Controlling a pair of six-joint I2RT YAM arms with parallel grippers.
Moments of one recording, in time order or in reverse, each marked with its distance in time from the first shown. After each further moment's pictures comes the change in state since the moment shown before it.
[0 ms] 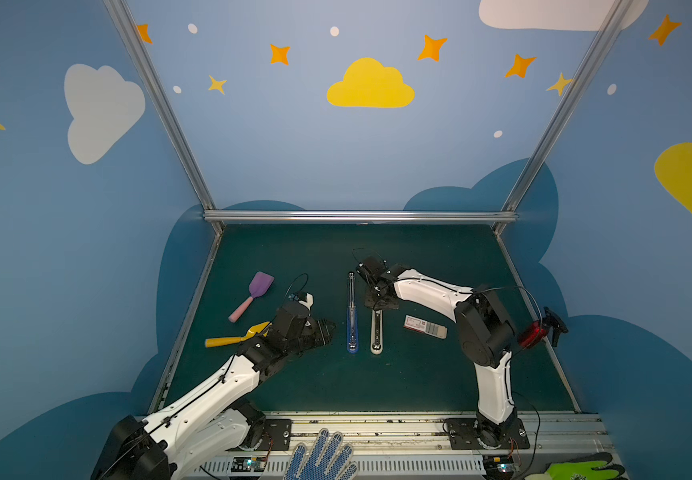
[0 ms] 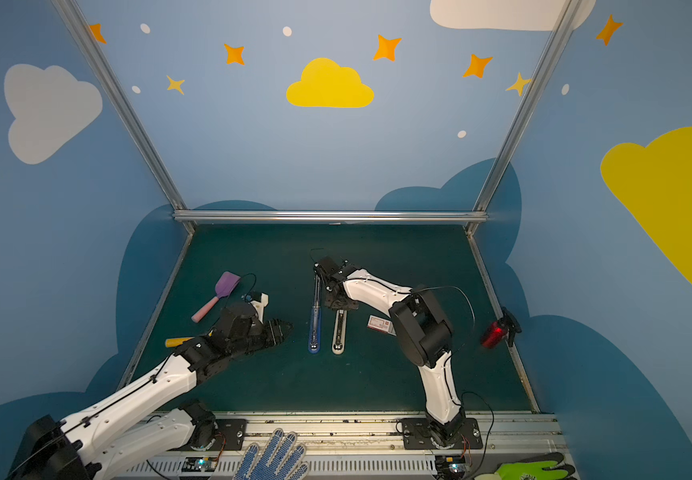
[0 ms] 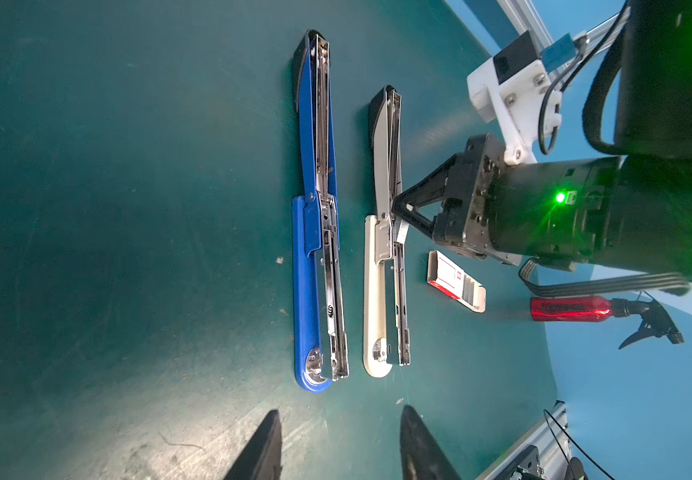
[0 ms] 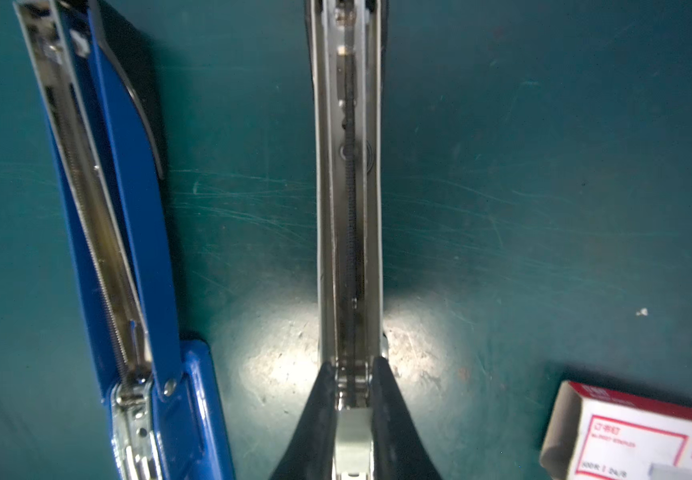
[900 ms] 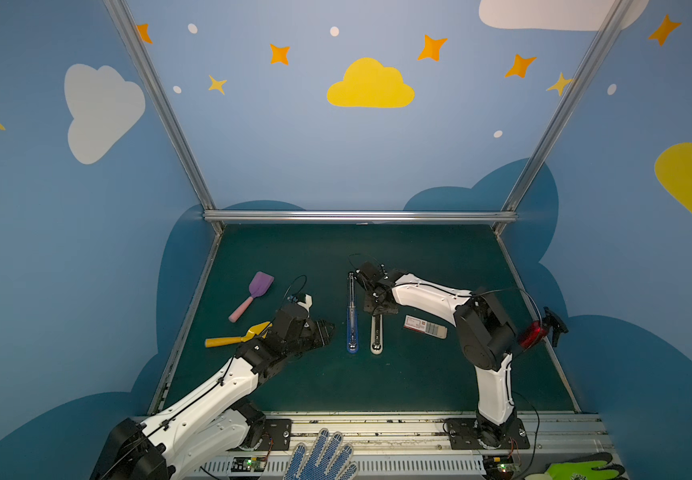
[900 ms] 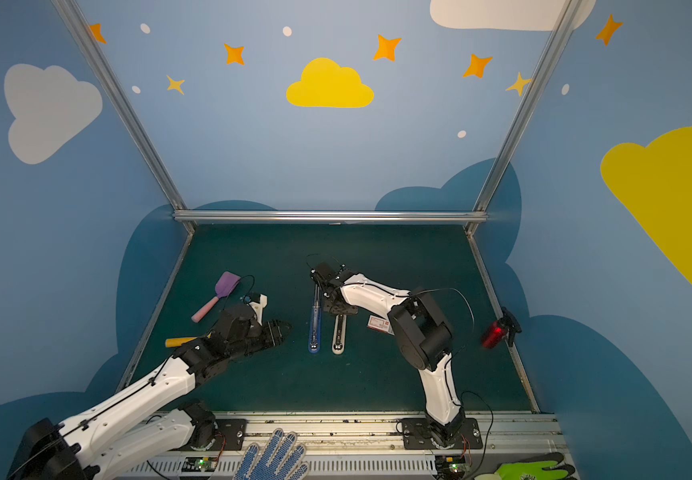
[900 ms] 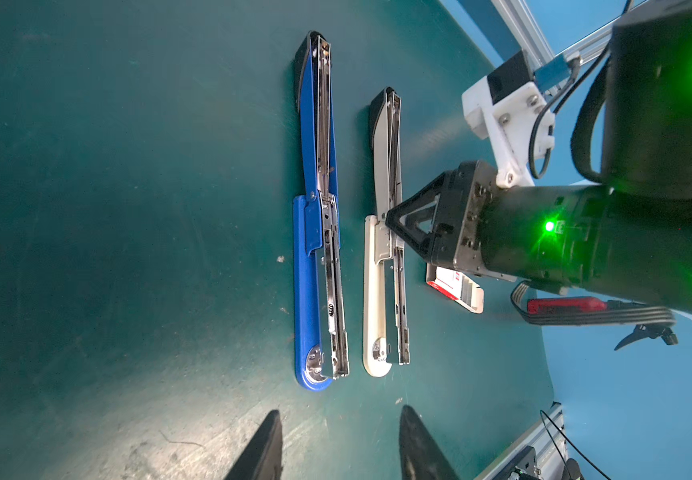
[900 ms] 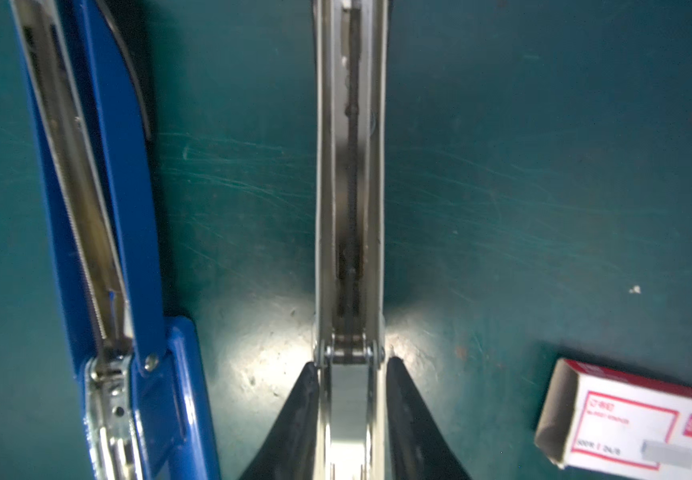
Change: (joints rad) left arm 0.000 -0.019 -0.019 0.012 -0.001 -0.011; right arm 0.034 -0.034 -0.050 0.002 0.045 0.007
